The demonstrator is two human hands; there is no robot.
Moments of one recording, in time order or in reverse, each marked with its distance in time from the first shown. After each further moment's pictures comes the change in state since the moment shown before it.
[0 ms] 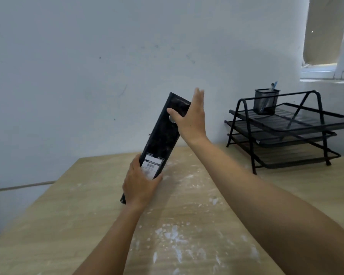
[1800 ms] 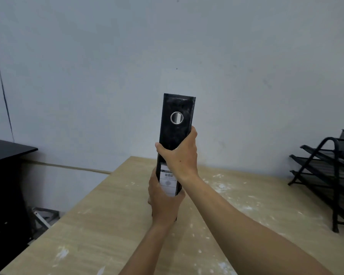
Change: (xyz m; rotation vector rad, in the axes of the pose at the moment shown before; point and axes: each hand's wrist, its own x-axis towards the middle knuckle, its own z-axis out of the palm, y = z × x) left_hand 0.013 -0.068 -0.069 -0.535 0.150 -0.330; right_hand -0.077 -0.065 0.192 0.156 -0.213 -0.015
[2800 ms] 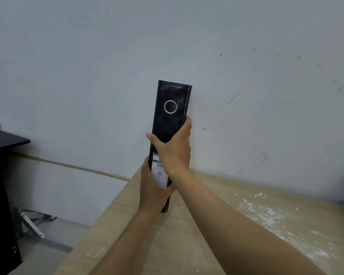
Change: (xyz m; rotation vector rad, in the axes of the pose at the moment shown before) left_hand 0.192 -0.098 -0.083 0.091 -0.075 0.136; right_hand 0.084 0.045 0.199 -0.147 0.015 -0.032
